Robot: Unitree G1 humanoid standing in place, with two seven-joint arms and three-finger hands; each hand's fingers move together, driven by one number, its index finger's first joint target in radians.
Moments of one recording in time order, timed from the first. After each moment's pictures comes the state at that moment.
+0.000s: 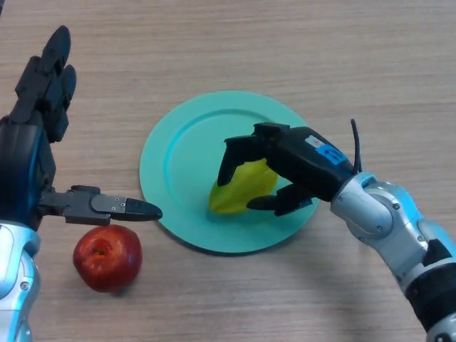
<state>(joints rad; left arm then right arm) -0.08 0.26 0.12 -0.39 -0.06 0.15 -0.07 -0.60 -0.18 0.18 0.69 -0.63 -0.60 0.09</state>
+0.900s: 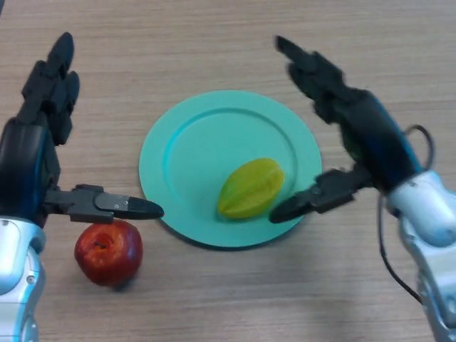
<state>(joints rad) -0.10 0.26 0.10 -0.32 -0.06 0.15 -0.07 -0.29 -0.20 0.07 -0.15 -0.10 0.05 0.26</state>
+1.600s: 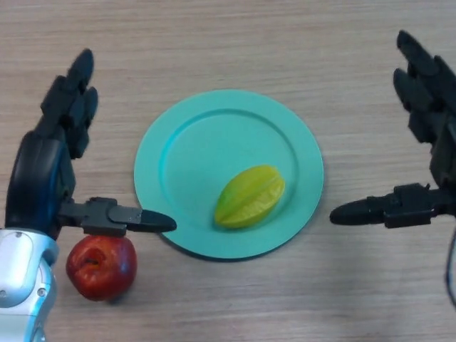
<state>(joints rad) -0.07 0.24 0.08 -0.38 -0.06 0.18 -0.03 -0.09 -0.24 -0.04 -0.47 -0.02 0.28 0.14</state>
